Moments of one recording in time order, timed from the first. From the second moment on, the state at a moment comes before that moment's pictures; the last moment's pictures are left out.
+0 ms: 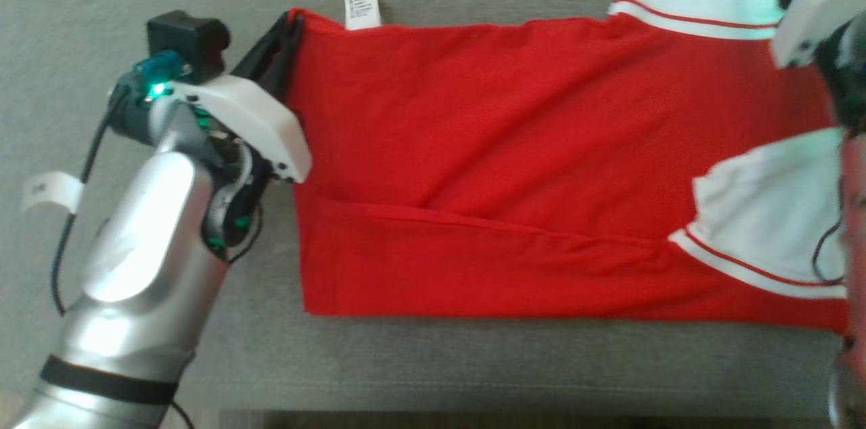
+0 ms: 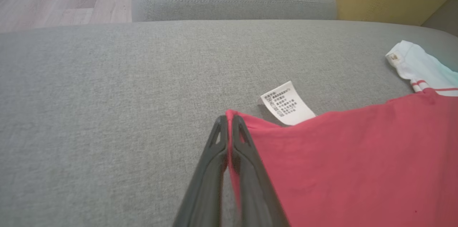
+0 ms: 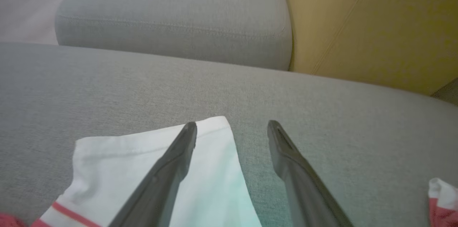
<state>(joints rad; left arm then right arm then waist) -0.65 0.25 -0.48 0.33 -0.49 0.02 0.08 -0.79 -0.25 -0.02 0.42 0.09 0.12 0.39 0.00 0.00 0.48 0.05</state>
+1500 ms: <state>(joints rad) -0.48 0.25 -0.43 0.28 -0.58 0.07 -0.07 -0.62 -0.30 0.04 0.47 0.30 0.12 0.21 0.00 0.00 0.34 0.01</state>
